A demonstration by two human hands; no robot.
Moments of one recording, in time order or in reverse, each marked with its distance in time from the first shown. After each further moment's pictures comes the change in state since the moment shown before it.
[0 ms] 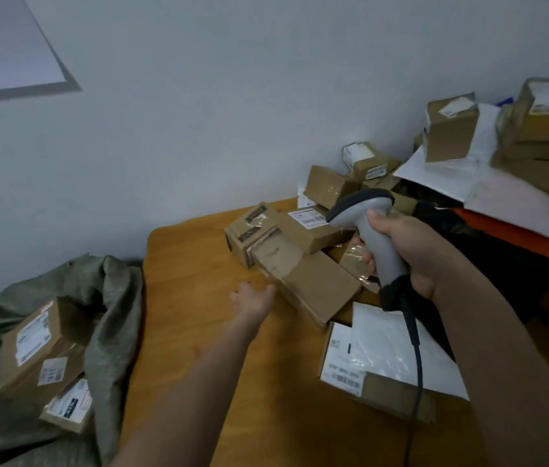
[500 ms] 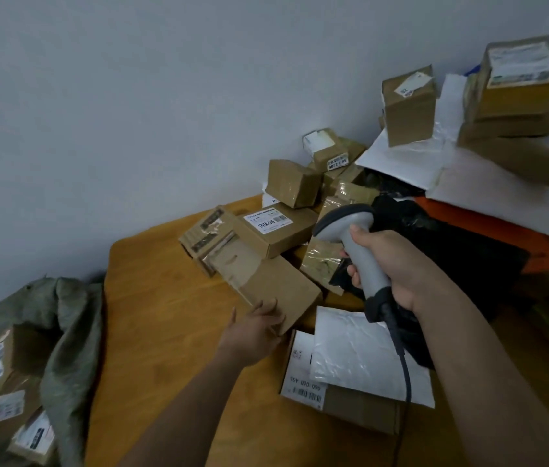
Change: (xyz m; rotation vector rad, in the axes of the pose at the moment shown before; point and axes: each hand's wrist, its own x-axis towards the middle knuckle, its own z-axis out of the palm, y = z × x) left_hand -0.003 -0.006 0.070 1.000 -0.339 0.645; right_hand 0.059 0.019 -0.083 0.090 0.001 0.055
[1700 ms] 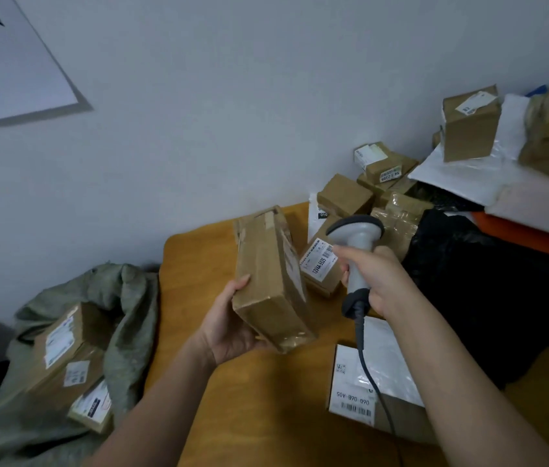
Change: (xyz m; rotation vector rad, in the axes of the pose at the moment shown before) left_hand -0.096 -0.061 -0.074 -1.977 -0.159 -0.172; right_hand 0.006 0.028 0.099 0.155 0.062 -0.099
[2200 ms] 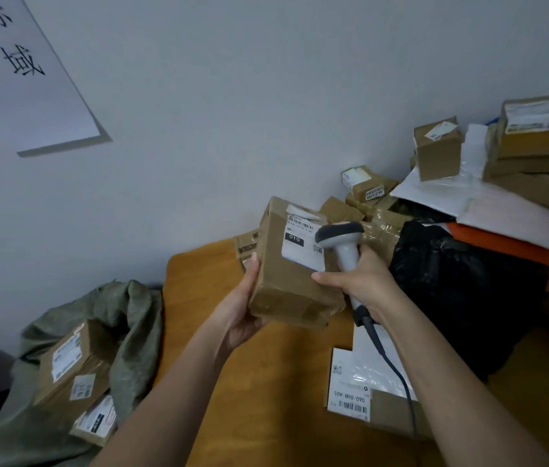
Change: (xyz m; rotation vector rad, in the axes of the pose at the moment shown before) left_hand -0.024 0.012 0.049 0.152 0.032 0.206; right_hand -0.043 0.001 -0.008 -0.490 0.011 -0.303
